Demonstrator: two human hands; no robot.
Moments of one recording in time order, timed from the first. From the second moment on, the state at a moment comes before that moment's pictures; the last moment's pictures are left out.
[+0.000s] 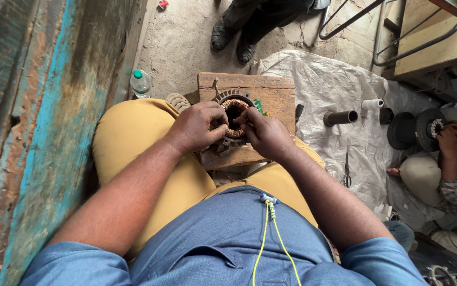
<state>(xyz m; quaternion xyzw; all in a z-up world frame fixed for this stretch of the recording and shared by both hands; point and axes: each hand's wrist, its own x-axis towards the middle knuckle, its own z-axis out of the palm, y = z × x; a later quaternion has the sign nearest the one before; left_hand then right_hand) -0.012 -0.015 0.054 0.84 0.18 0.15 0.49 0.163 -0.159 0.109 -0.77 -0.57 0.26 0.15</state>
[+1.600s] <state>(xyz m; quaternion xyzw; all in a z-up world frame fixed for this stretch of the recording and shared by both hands) 0.044 -0.023 0.050 0.98 0.07 0.03 0.20 0.158 -0.196 0.152 -0.71 -0.67 0.01 0.22</state>
